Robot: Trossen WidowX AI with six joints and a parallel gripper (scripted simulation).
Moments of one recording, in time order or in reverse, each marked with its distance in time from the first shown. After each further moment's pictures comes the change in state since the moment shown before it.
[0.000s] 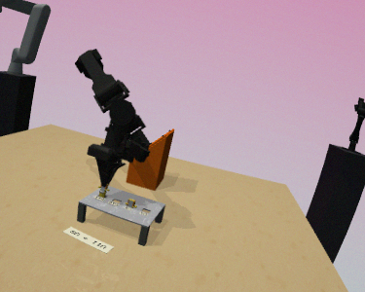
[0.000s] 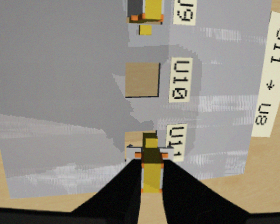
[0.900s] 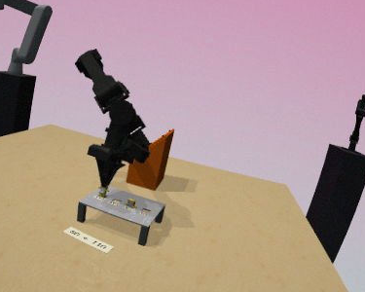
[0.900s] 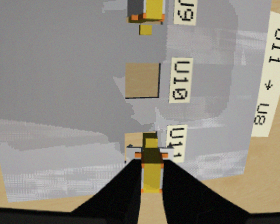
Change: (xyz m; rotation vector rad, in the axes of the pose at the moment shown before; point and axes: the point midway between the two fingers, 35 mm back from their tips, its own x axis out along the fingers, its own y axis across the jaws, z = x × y) arm 0.002 0.001 0.000 0.000 0.000 -0.018
